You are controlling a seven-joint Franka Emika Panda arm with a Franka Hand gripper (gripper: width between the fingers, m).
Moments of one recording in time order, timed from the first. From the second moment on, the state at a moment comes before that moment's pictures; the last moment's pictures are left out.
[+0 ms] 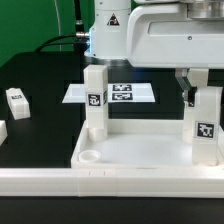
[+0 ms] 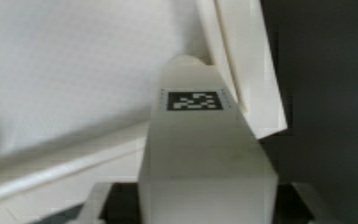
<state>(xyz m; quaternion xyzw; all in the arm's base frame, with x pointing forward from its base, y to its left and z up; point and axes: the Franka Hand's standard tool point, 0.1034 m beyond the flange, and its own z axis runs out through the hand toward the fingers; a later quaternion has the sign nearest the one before) 0.666 0.089 0.116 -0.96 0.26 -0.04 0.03</state>
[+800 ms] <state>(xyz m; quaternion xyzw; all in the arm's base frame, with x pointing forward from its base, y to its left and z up) 0.665 0.090 0.115 -0.79 0.61 -0.02 0.04</state>
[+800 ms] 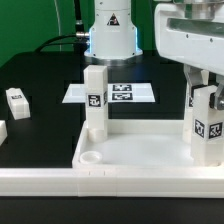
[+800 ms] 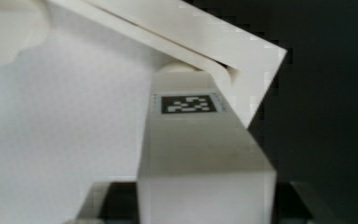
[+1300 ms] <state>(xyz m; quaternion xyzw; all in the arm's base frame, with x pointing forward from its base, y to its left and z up) 0.663 0.092 0.114 -0.79 0.61 -0.01 0.04</state>
